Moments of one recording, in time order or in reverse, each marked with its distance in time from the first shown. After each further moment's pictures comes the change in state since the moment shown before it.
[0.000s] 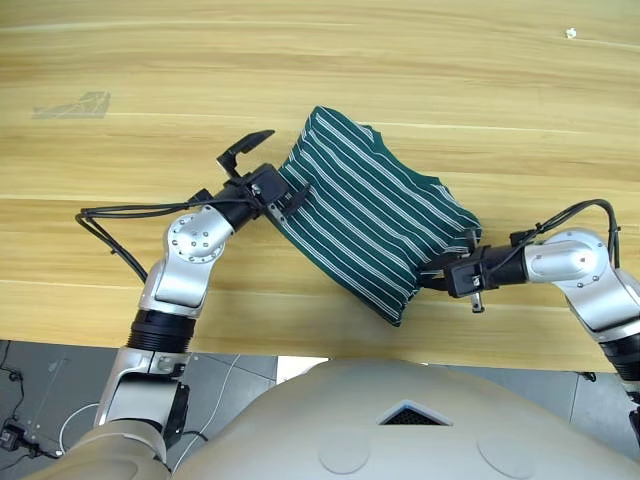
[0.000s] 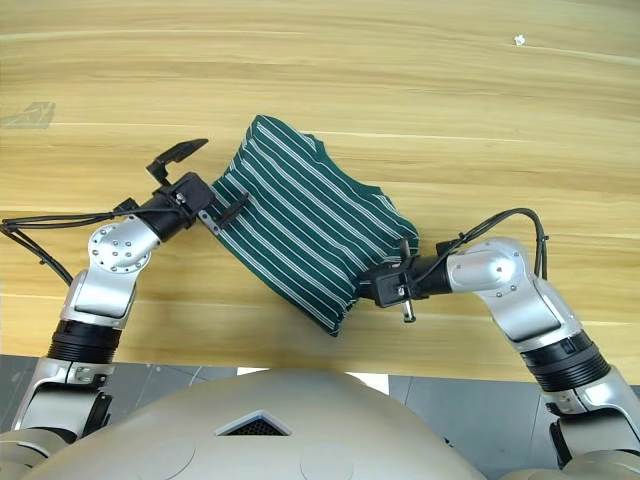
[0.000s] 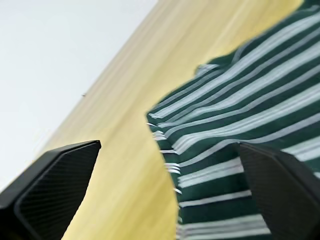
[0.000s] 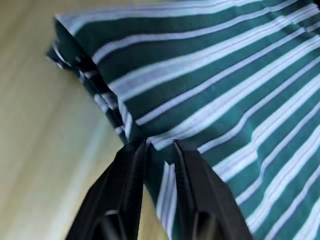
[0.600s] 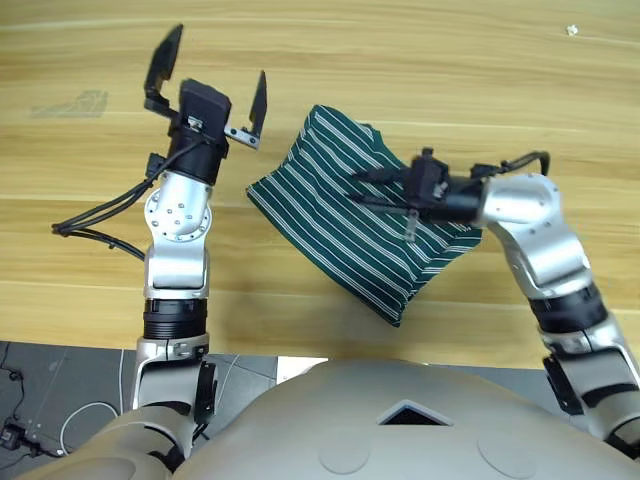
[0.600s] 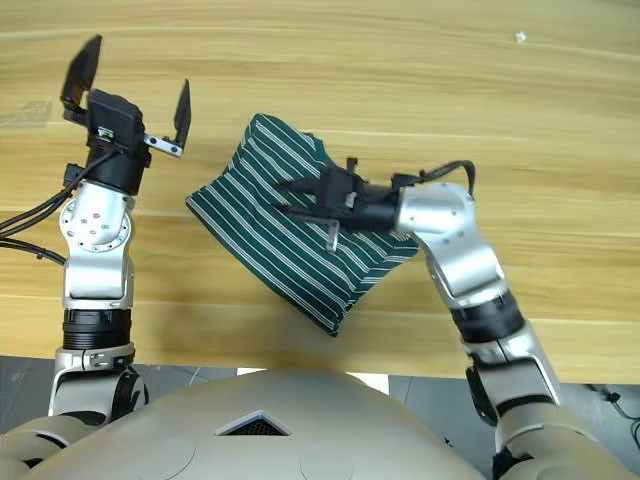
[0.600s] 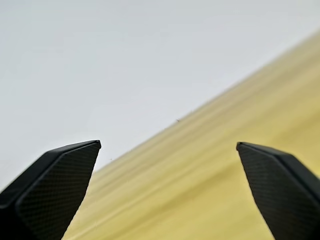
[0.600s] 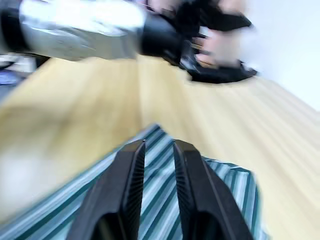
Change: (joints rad) left arm -0.078 -0.174 0.202 -0.115 -0.070 0.013 0.292; right arm -0.314 0.448 -0.017 0.198 0.184 0.209 -0.301
